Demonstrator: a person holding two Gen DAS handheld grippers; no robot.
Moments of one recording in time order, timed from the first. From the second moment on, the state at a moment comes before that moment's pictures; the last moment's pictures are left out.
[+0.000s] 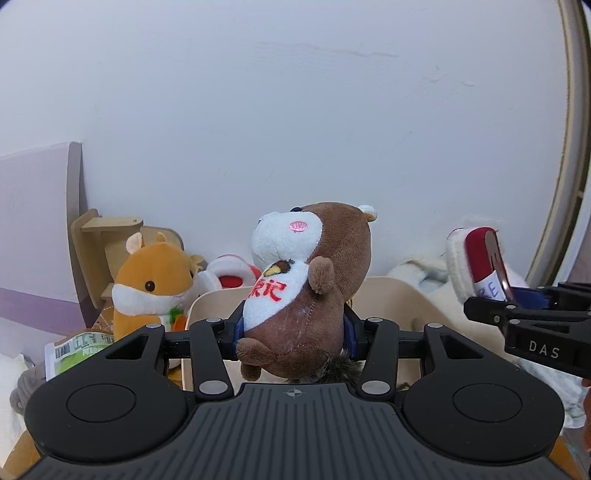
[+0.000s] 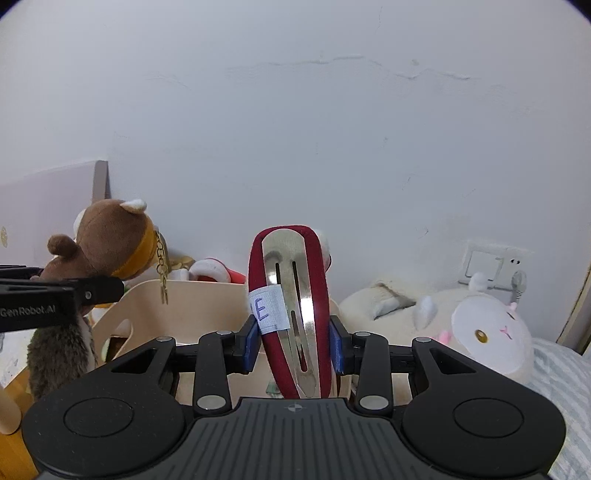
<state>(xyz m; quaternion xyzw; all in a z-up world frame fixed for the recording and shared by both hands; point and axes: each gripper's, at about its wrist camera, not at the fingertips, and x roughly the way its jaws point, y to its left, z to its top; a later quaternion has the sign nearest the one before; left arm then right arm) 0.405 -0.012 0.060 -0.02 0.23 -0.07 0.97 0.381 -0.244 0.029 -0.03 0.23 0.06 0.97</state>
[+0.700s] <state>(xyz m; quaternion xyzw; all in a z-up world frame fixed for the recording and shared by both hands) 0.501 -0.017 -0.004 -0.01 0.36 -0.05 0.93 0.463 -0.206 -0.030 -0.06 0.33 0.08 0.94</state>
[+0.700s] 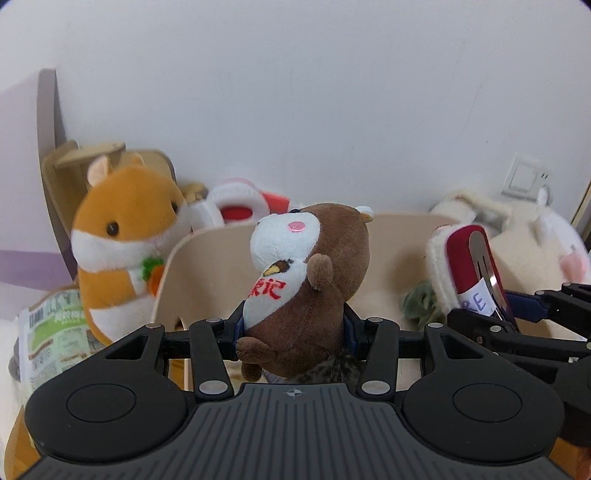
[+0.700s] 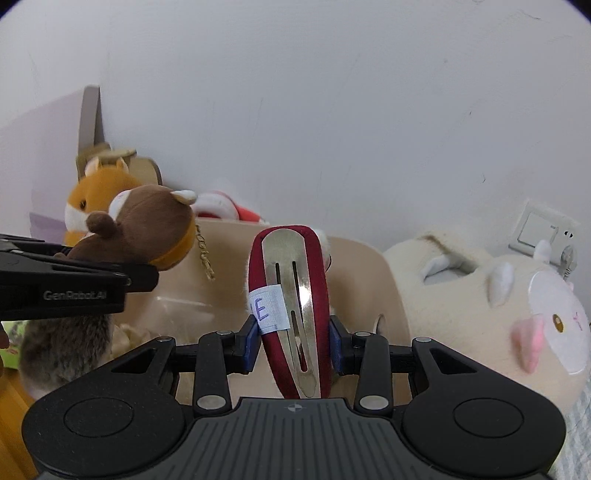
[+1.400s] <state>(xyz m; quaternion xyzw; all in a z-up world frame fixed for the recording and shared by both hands) 0.527 -0.032 -0.037 0.04 0.42 -0.05 0.91 0.478 -0.201 -0.066 -0.09 0.39 0.06 0.92</state>
